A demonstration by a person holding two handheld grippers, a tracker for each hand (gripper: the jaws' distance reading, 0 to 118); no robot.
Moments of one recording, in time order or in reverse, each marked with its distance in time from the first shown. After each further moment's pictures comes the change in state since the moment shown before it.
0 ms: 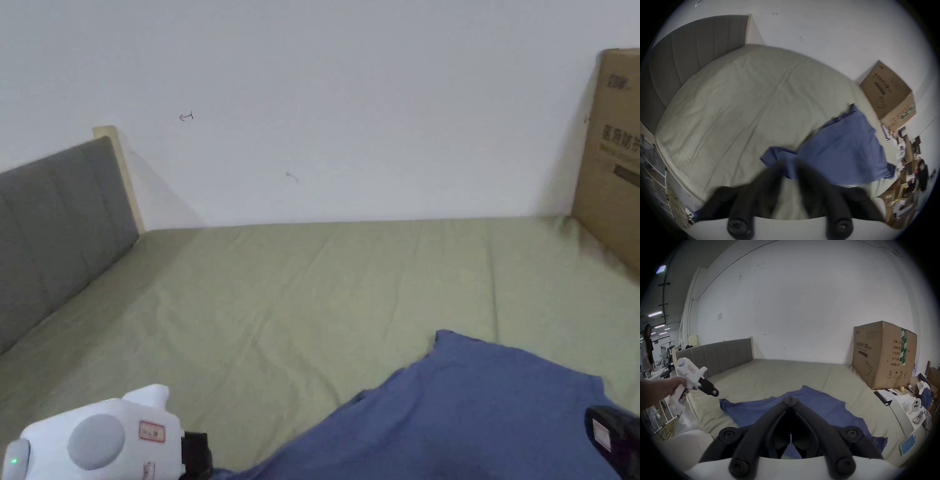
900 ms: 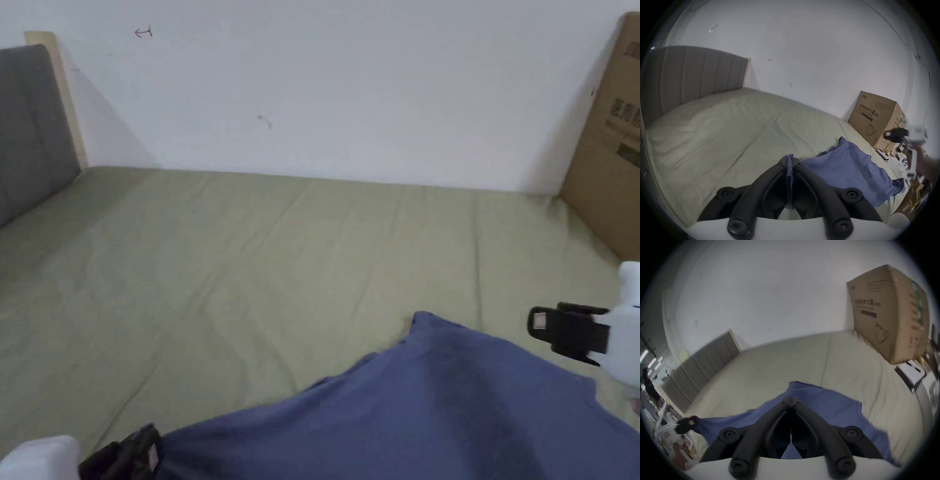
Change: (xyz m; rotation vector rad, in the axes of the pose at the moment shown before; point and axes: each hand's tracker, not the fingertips) left arm 0.023 -0.082 -0.022 0.575 -0.113 -0.025; right arm 0.126 0.043 -0.248 -0.338 0.001 -0.261
